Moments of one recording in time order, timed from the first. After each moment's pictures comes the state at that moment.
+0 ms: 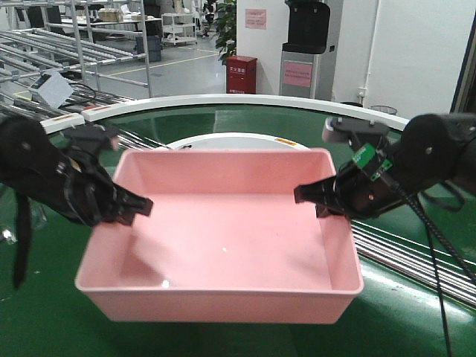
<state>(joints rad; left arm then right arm) -0.29 1.71 -1.68 -0.12 0.91 0.06 0.26 1.71 -1.67 0.03 0.85 0.13</state>
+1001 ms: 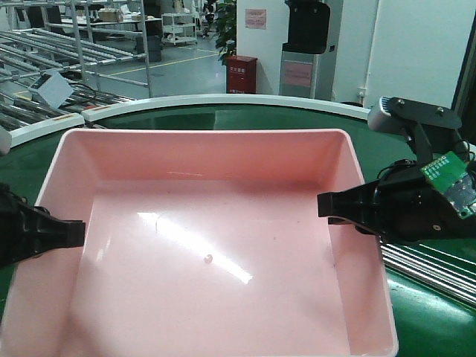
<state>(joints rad) -0.31 1.16 -1.15 -0.12 0.66 -0.07 0.32 1.30 -1.31 0.10 0.72 0.16</state>
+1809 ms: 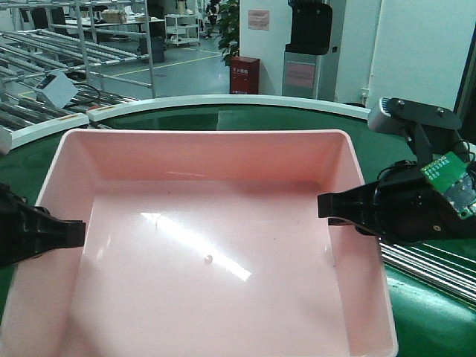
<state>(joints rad) -0.31 1.16 -1.15 -0.12 0.66 -0.07 0.32 1.30 -1.31 0.10 0.73 0.16</state>
